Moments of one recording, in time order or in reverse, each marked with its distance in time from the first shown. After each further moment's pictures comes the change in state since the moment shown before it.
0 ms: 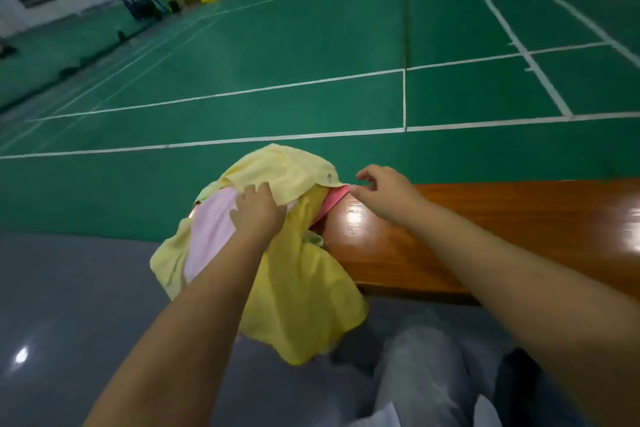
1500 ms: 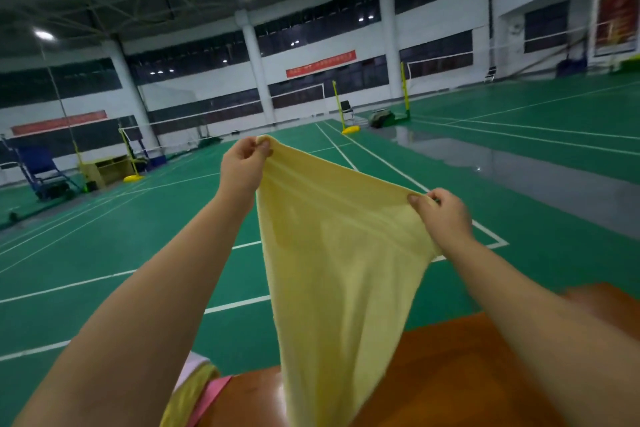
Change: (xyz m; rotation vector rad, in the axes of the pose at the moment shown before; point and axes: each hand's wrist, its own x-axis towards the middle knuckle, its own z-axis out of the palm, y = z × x) left_hand -0.036 0.342 -0.254 -1.395 0.173 0.671; right_hand -0.069 0.103 -0.353 0.241 0.943 0.118
